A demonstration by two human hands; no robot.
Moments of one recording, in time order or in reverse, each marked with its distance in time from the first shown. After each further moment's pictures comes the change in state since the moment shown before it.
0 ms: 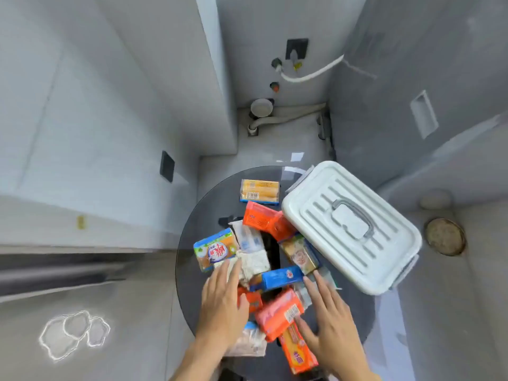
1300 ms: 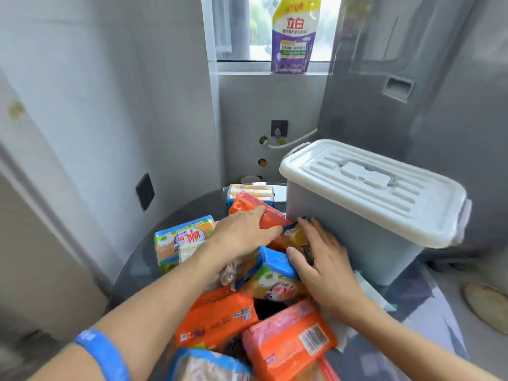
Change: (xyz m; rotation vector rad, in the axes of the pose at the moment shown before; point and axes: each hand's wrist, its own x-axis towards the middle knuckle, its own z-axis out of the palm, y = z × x) left_hand 0.142 0.002 0.103 0.108 0.280 0.338; right_hand 0.099 0.052 0.124 0.086 0.491 -0.258
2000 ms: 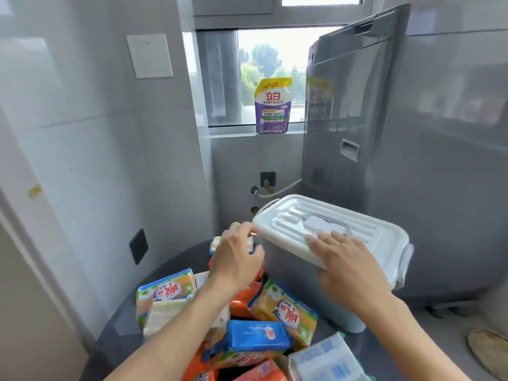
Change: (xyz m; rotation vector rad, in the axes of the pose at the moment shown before) left_hand -0.004 0.061 -0.020 -0.324 0.544 0.161; right_hand 0.031 0.027 -0.123 -0.580 0.016 -0.166
